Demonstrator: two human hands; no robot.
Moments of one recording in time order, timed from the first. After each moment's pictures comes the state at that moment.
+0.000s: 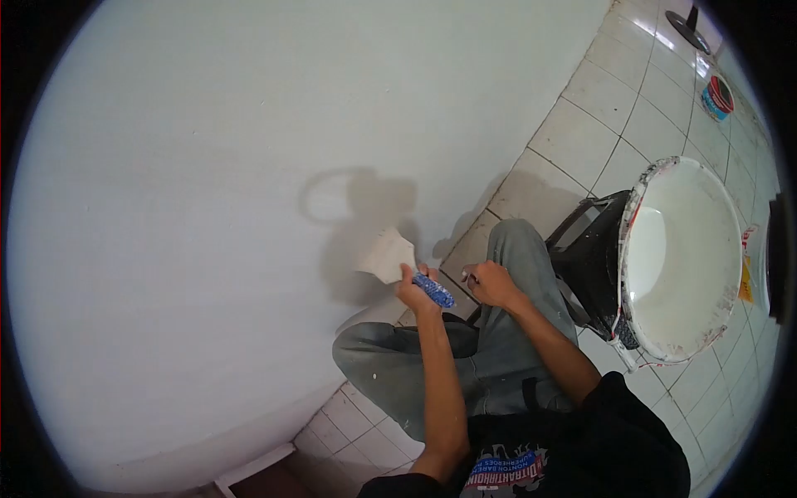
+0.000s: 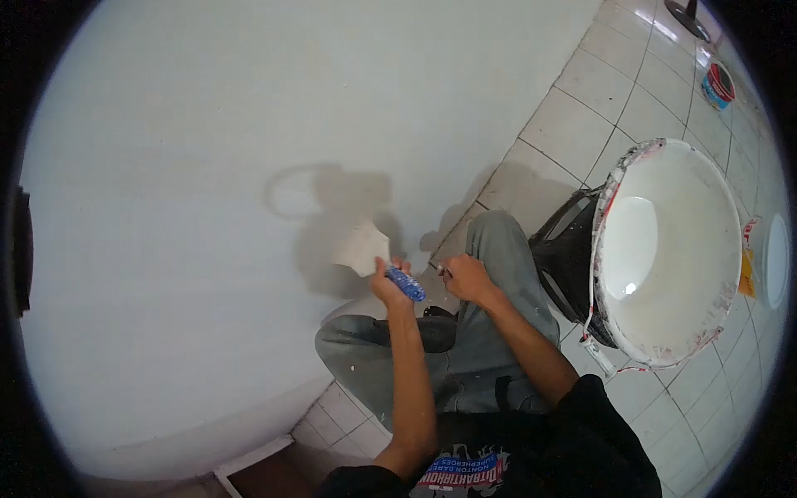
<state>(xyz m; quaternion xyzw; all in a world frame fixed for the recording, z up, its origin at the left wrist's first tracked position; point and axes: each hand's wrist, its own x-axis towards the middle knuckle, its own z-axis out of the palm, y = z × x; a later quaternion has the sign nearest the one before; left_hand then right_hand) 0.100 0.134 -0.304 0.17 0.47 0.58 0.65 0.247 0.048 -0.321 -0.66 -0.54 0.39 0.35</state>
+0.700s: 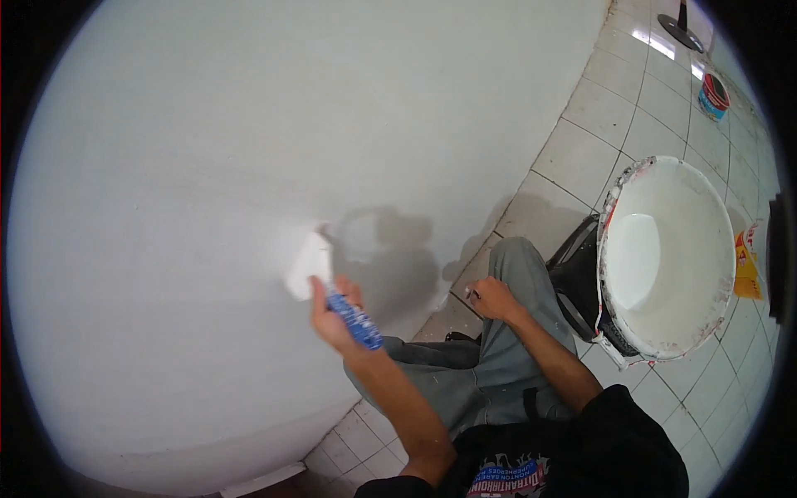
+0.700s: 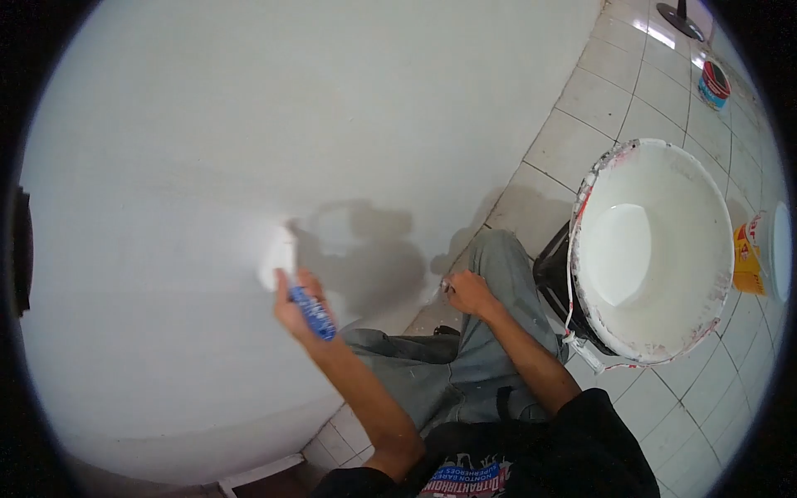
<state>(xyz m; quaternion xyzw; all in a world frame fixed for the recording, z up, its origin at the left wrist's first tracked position) 0.102 0.128 -0.062 0.32 0.41 0.60 0.61 0.249 0.040 -0.324 -0.64 -0.55 0.39 0.37</state>
